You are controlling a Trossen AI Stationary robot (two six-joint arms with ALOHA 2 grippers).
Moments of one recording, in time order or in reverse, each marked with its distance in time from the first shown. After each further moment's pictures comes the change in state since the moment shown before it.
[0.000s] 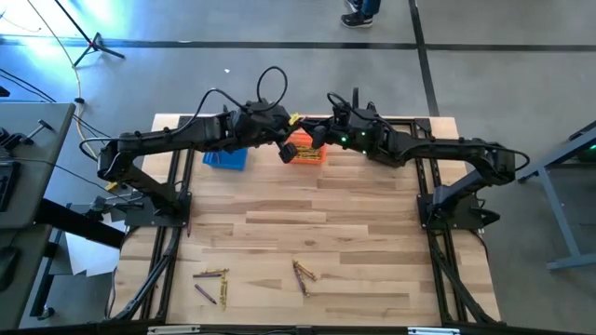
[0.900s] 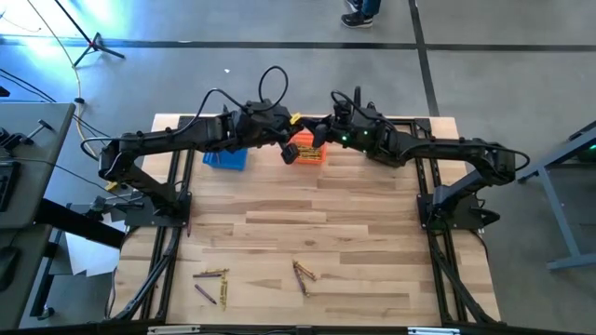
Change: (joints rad) left arm -0.008 0.010 0.000 0.045 0.043 0.003; right arm 0.000 0.000 0.000 0.056 -0.010 -0.028
